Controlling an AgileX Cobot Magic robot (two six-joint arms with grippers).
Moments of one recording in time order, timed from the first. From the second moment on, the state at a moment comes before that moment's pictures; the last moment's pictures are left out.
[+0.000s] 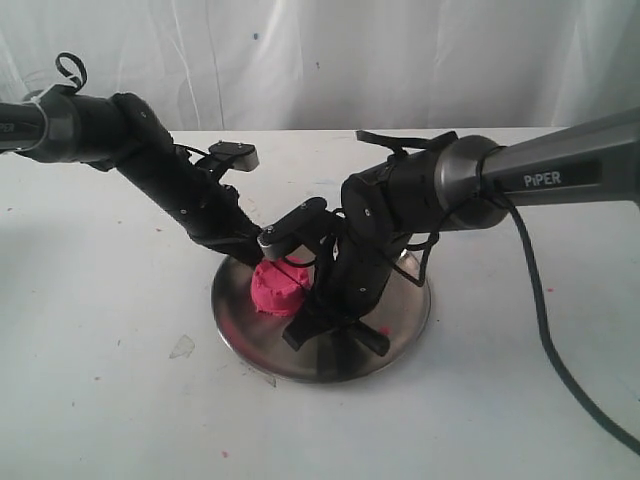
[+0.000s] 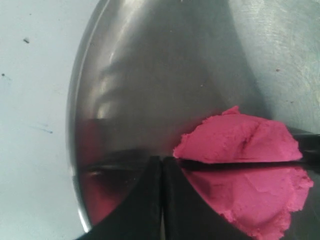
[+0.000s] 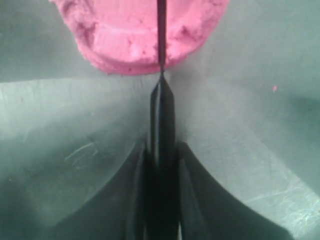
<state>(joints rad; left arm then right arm) -0.22 2.19 -1.62 -0.67 0.87 0.80 0.65 2.04 -1.28 0.03 0.57 -0.22</state>
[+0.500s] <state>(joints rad) -0.22 2.19 -1.62 -0.67 0.87 0.80 0.65 1.98 -1.28 0.04 0.59 -0.23</state>
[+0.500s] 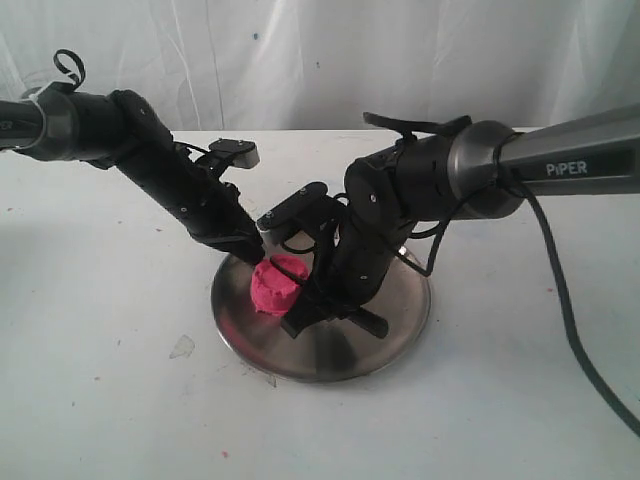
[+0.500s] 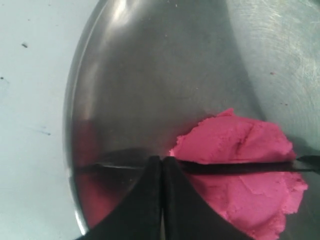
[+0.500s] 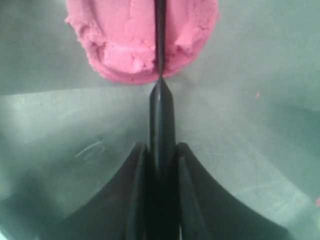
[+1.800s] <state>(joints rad) -0.22 2.14 -1.62 -0.65 0.87 0.80 0.65 2.03 -1.30 0.00 0.64 -0.23</state>
